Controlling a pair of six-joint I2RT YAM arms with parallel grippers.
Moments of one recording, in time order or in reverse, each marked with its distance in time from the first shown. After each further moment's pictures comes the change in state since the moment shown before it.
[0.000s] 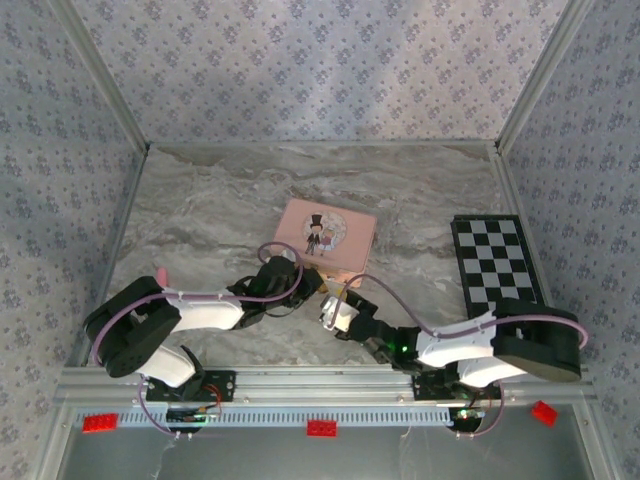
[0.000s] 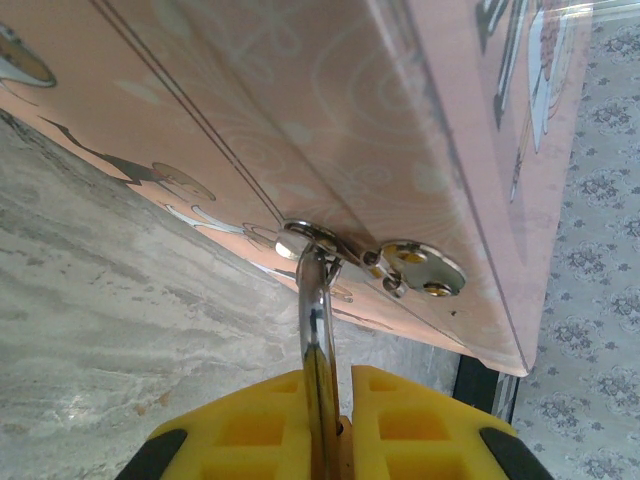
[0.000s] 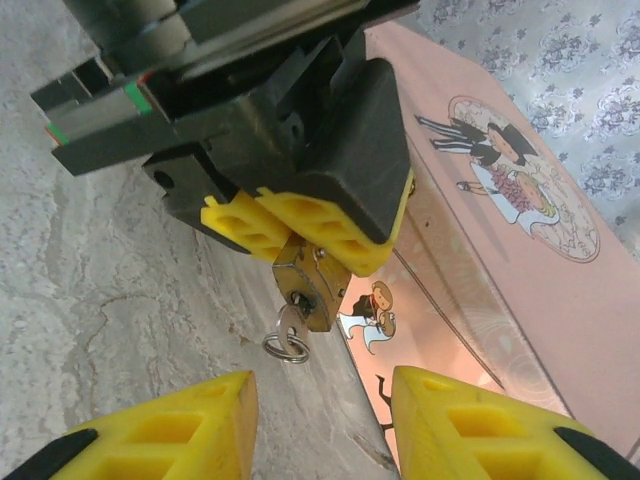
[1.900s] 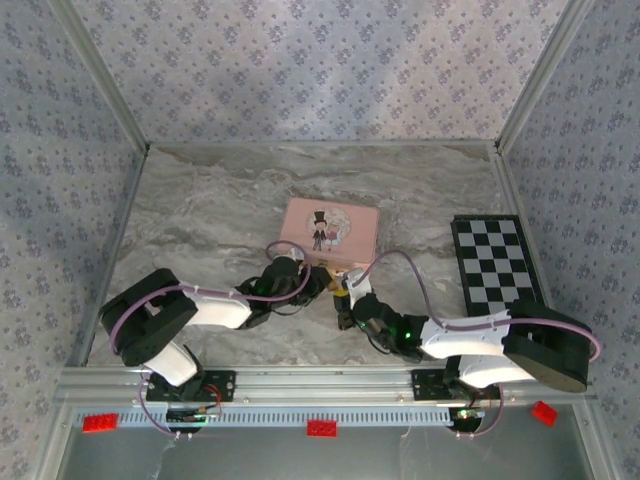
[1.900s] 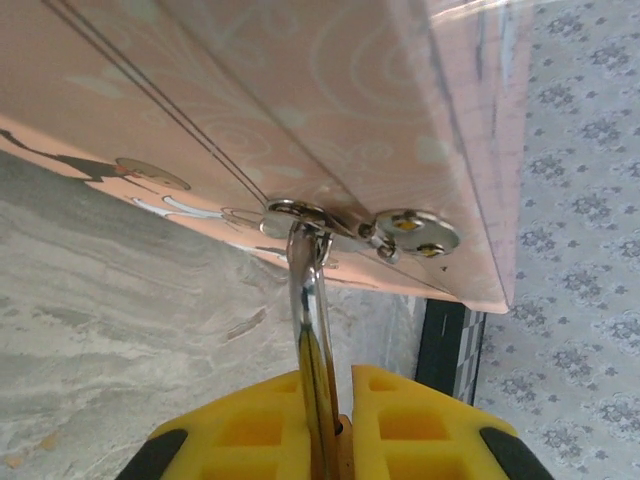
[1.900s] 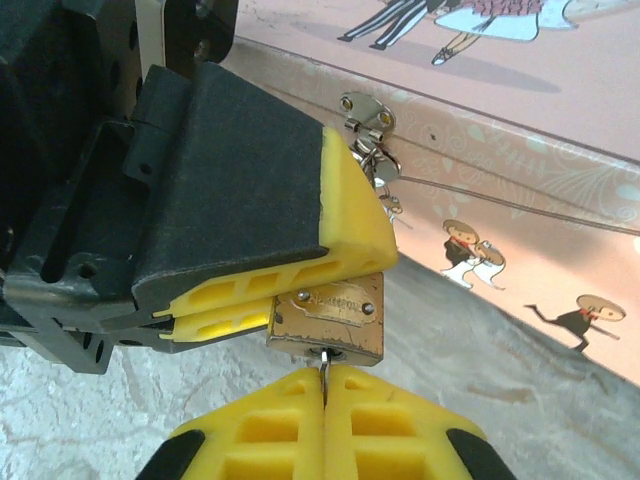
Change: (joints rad) left arm -0.019 0.102 0.011 0.182 0.031 -0.015; right arm -0.154 -0.079 0.036 -0.163 -0.219 0.763
